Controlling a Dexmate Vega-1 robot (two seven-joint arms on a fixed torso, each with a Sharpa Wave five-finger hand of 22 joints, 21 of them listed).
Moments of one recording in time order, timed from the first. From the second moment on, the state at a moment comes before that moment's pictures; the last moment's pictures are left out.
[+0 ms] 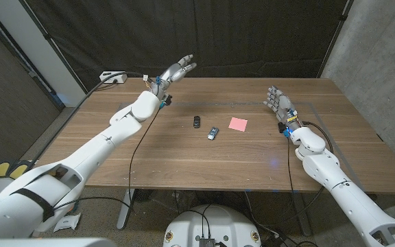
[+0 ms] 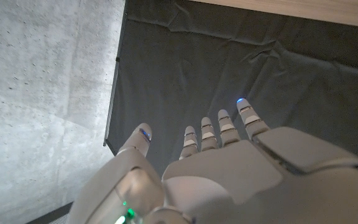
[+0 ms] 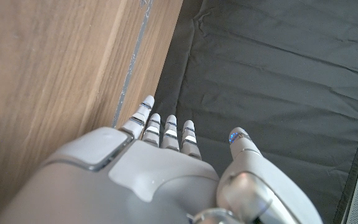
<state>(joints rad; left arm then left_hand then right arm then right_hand) 0.54 0.55 0.58 -1.37 0.13 -0.27 0.14 0.21 0.09 0.55 -0.01 0.18 0.01 -0.06 0.19 0.17 0.02 0.01 0.25 0.19 0.04 0.08 0.21 0.17 0.00 0.19 0.36 0.19 -0.98 -0.46 -0.19 -1.45 0.52 0.21 0.02 0.20 0.14 0.40 -0.05 0.18 0.09 -0.01 0.20 0.18 0.06 0.10 0.21 0.19 -0.02 0.12 0.22 0.20 0.10 0.09 0.39 0.17</state>
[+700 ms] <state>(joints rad) 0.47 0.55 0.66 -1.40 0.26 -0.27 0.04 0.23 0.09 0.56 -0.04 0.18 0.06 -0.04 0.20 0.17 0.05 0.01 0.25 0.19 0.05 0.08 0.21 0.17 0.00 0.20 0.36 0.19 -1.04 -0.48 -0.18 -1.51 0.52 0.23 -0.01 0.22 0.14 0.41 -0.06 0.18 0.10 -0.01 0.20 0.18 0.06 0.10 0.21 0.19 -0.01 0.10 0.22 0.20 0.12 0.08 0.39 0.17</state>
